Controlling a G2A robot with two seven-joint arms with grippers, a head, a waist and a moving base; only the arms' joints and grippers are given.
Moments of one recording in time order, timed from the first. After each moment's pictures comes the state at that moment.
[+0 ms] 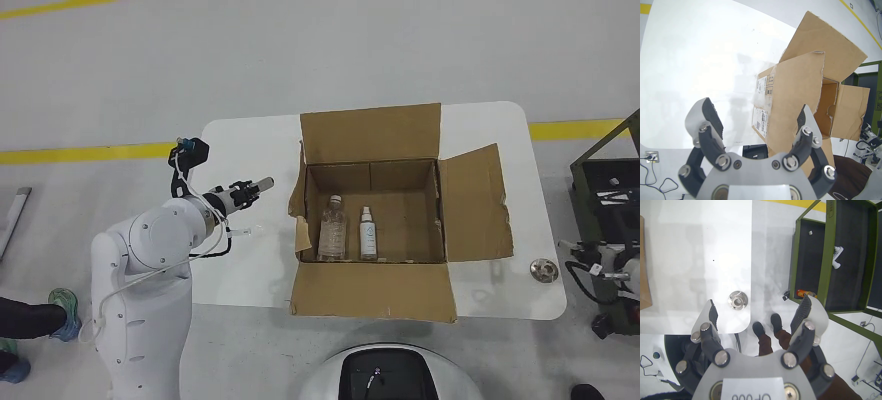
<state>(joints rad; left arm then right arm) 0.84 -1.20 -1.46 -1.87 0.86 0.38 -1.33 -1.53 -1.07 1.90 -2.10 -1.16 0.10 1.27</state>
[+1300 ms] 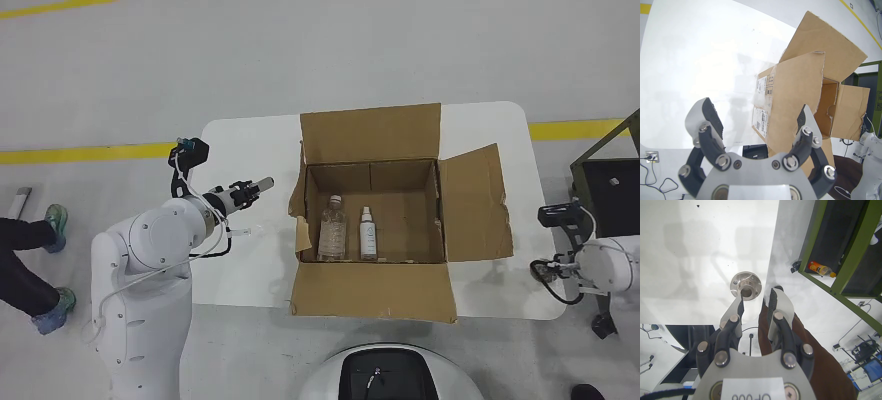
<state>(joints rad) 0.84 -1.20 -1.46 -1.87 0.86 0.38 -1.33 -1.30 -1.05 1.66 -1.79 -1.19 0.09 1.52</state>
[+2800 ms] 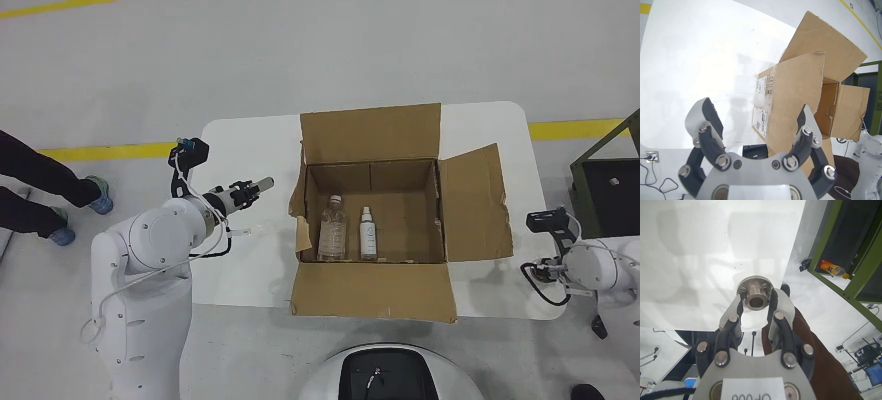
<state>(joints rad) 0.84 -1.20 -1.46 -1.87 0.86 0.38 -1.33 -1.27 -1.05 1.61 -1.69 -1.15 0.08 1.46</state>
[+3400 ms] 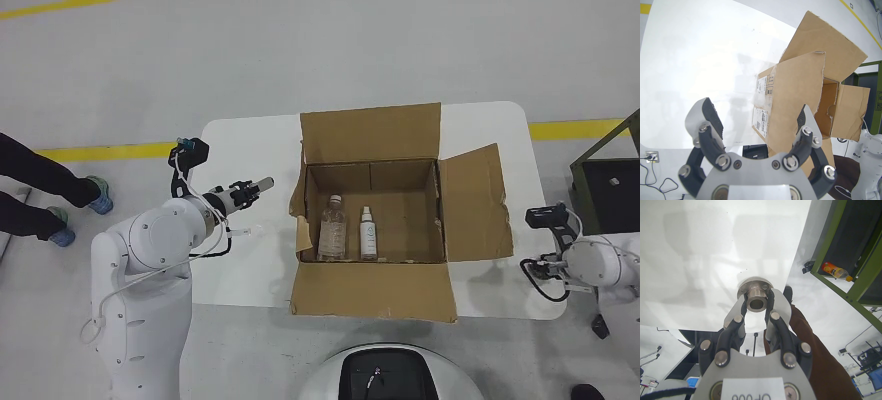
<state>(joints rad) 0.84 -1.20 -1.46 -1.87 0.86 0.38 -1.33 -1.26 -1.04 1.62 -1.71 -1.10 0.08 1.46</state>
